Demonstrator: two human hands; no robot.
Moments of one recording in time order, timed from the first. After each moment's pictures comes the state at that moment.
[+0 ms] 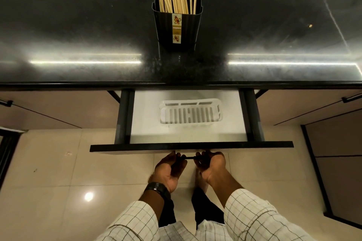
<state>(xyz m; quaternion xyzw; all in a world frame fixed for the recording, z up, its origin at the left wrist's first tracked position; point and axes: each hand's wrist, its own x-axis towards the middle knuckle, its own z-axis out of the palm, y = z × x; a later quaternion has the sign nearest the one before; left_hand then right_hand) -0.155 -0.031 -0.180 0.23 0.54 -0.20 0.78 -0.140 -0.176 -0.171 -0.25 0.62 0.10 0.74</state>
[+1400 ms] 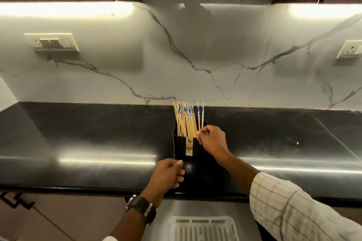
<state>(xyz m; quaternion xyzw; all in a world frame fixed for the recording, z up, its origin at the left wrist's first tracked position) 0.040 0.004 0.069 0.74 0.14 -0.14 0.64 0.135 -0.168 0.084 -0.87 0.07 -0.05 0.49</state>
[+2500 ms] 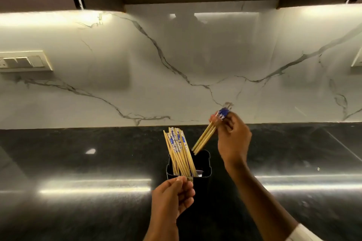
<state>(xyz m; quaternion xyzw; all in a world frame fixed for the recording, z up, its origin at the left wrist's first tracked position) 0.137 -0.030 0.089 0.53 0.25 -0.10 0.80 0.221 -0.180 0.147 -0.71 0.06 -0.31 0.63</state>
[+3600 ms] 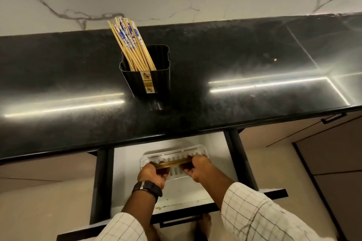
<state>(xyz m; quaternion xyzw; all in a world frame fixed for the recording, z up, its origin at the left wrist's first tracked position) 0.017 -0.056 -0.151 0.30 0.59 -0.20 0.72 0.010 -0.208 -0.154 -0.36 0.58 0.20 0.70</state>
